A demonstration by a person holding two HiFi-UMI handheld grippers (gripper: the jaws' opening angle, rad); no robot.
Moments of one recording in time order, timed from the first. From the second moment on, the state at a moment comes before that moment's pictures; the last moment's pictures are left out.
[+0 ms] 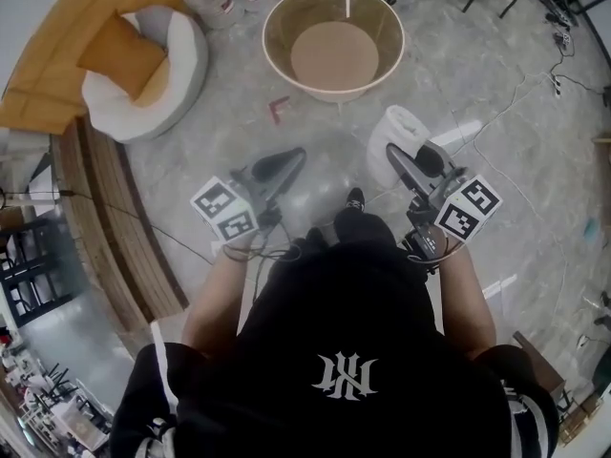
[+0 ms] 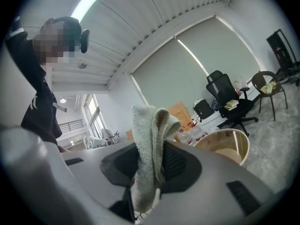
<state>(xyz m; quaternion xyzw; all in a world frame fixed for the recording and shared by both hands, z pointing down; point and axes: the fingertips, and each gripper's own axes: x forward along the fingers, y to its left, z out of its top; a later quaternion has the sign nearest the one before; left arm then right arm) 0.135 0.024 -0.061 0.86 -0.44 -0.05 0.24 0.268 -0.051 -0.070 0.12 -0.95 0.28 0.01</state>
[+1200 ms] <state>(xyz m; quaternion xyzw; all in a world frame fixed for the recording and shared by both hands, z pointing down) 0.038 -0.084 -0.069 0.89 -0.39 -0.03 0.23 0.224 -0.129 -0.030 0.22 -0.92 0.32 0.01</state>
